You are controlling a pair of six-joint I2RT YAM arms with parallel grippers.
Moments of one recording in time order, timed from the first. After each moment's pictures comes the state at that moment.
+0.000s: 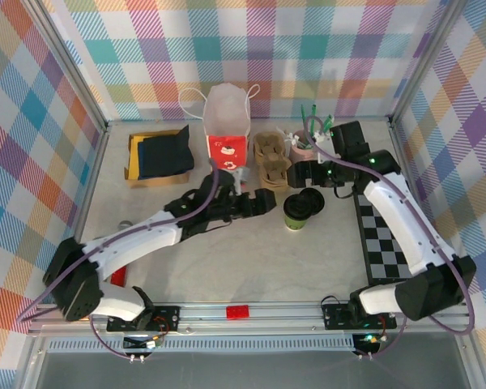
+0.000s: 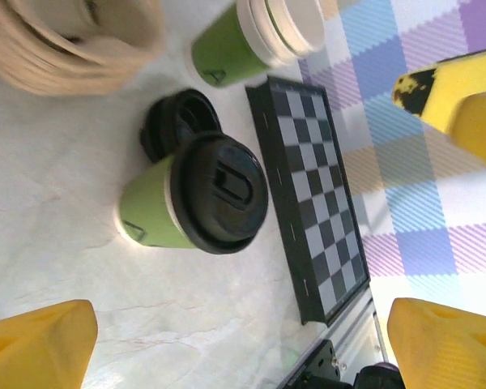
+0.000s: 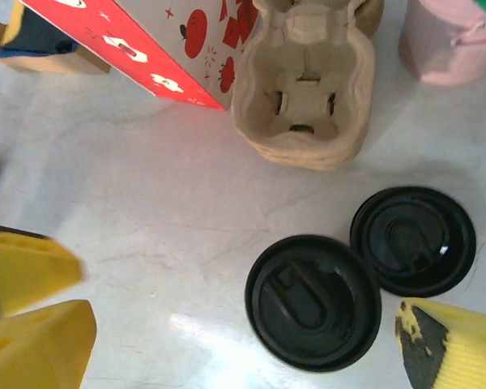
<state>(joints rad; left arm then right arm) -0.79 1.33 0.98 -0.15 0.21 -0.89 0.35 1.38 1.43 -0.99 -0.28 0.15</state>
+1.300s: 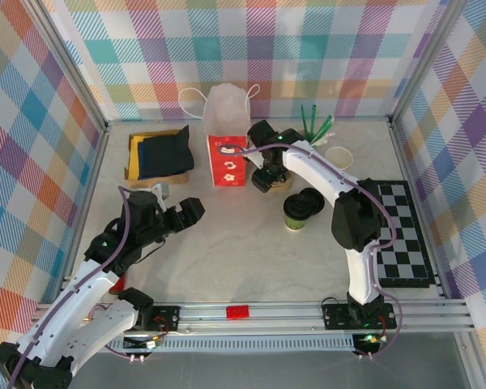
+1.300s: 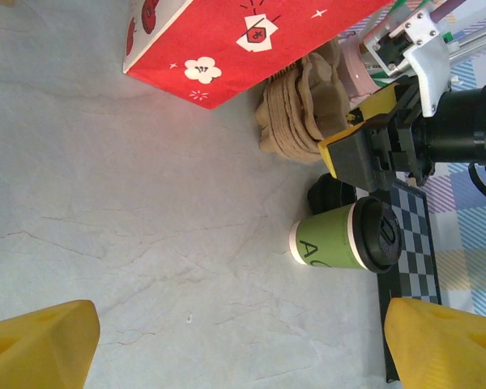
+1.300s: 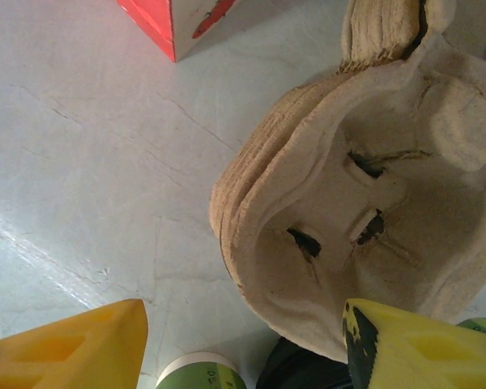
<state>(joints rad) -0.47 0.74 0.76 -0.59 0.13 -0.83 0.62 2.04 1.88 -1.10 0.14 -0.28</state>
